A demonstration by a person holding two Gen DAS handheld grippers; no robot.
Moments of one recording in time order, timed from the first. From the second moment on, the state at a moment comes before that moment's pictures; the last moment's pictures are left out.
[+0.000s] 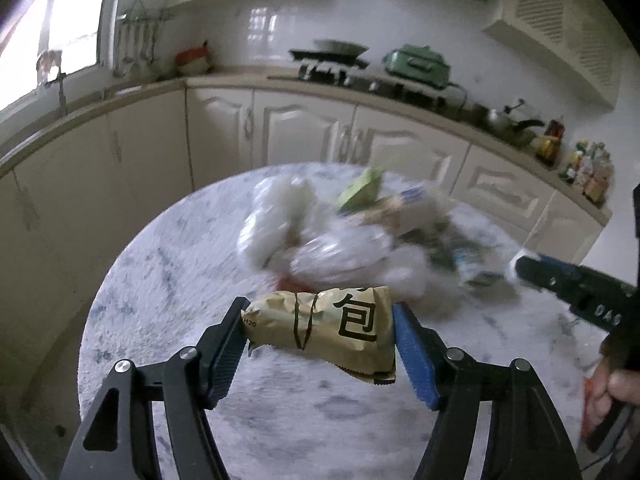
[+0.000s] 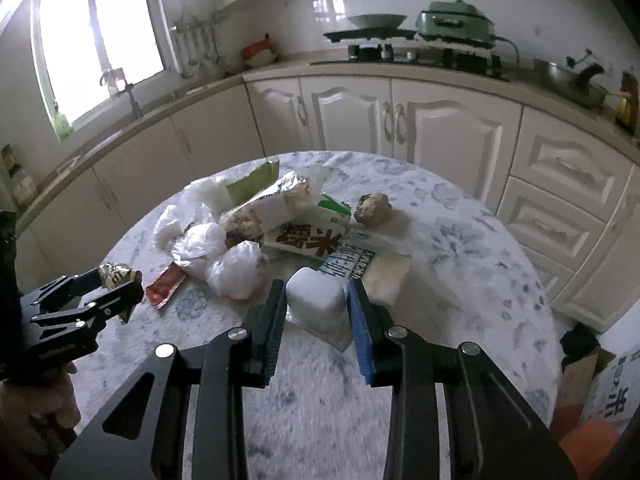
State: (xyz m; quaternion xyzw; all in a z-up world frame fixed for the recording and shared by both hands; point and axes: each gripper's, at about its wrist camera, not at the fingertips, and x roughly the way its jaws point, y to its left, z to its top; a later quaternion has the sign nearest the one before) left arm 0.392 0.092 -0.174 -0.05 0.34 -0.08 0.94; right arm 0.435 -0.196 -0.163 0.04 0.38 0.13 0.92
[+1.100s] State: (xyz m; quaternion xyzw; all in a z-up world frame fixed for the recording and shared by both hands) left arm 0.405 -0.233 -0.140 0.04 0.31 -0.33 0.89; right arm 0.311 -0.488 -0.129 0.14 0.32 -0.09 0.93
